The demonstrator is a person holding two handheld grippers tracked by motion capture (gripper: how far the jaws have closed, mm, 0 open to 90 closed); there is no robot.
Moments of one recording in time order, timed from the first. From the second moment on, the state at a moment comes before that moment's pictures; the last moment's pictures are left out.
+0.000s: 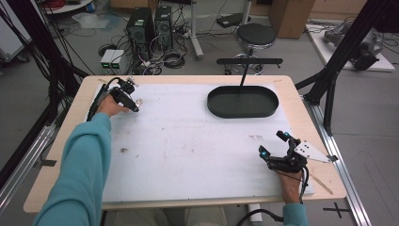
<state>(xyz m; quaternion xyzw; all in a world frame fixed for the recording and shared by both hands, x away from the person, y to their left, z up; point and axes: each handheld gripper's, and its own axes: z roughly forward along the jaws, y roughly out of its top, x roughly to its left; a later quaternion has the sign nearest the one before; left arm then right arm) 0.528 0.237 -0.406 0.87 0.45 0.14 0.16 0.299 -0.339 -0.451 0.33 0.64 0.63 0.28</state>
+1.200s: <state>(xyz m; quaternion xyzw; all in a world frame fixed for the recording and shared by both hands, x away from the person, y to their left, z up) 0.529 0.232 -0.410 0.87 0.45 0.15 0.14 0.299 -0.339 -0.451 0.33 0.64 0.63 0.28</state>
